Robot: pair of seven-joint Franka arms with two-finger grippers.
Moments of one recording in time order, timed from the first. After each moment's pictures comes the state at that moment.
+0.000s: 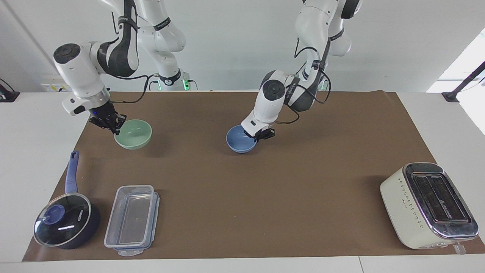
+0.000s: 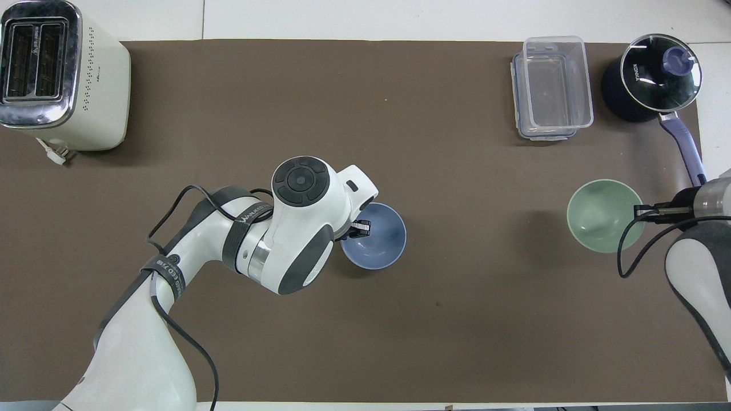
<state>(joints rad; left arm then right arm) -0.61 0.31 -0.08 -1.90 -0.15 2.16 -0.43 -0.17 -0.14 -0.01 -2.17 -0.02 2.08 -0.13</state>
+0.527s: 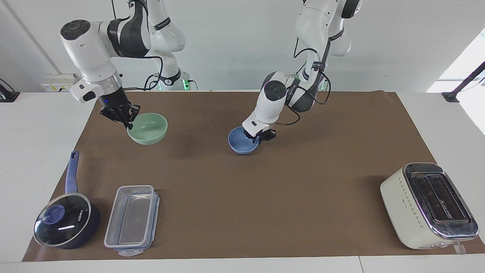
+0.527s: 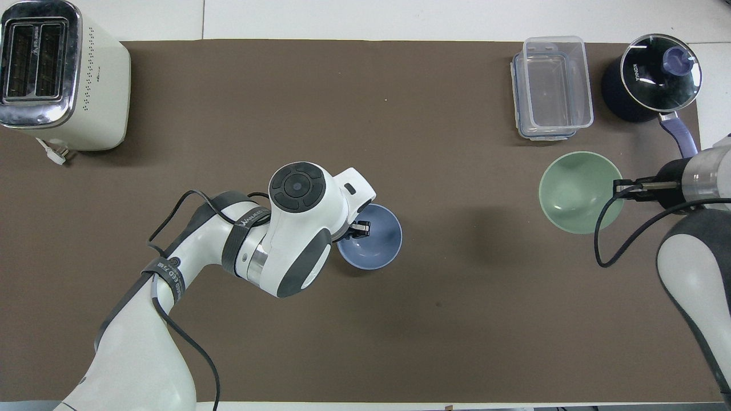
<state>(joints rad) -0.59 0.29 -0.08 -1.91 -0.16 2.18 -0.41 -0.16 -0.15 0.16 -2.05 0.07 2.01 0.03</state>
